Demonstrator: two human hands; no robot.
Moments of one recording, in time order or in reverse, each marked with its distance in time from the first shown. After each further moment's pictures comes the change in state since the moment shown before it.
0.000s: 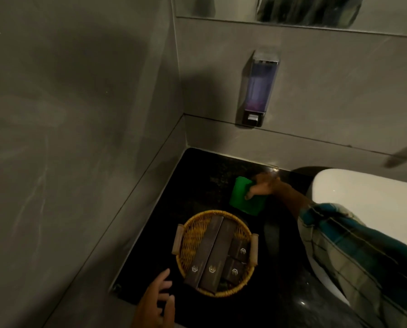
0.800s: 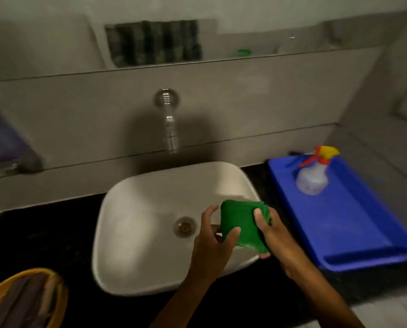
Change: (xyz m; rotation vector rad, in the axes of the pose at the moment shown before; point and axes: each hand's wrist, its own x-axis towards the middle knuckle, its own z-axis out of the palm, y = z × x) left_hand -0.100 0.205 0.405 0.052 -0.548 0.457; right_hand -0.326 0.329 0.084 1.390 0.662 0.306
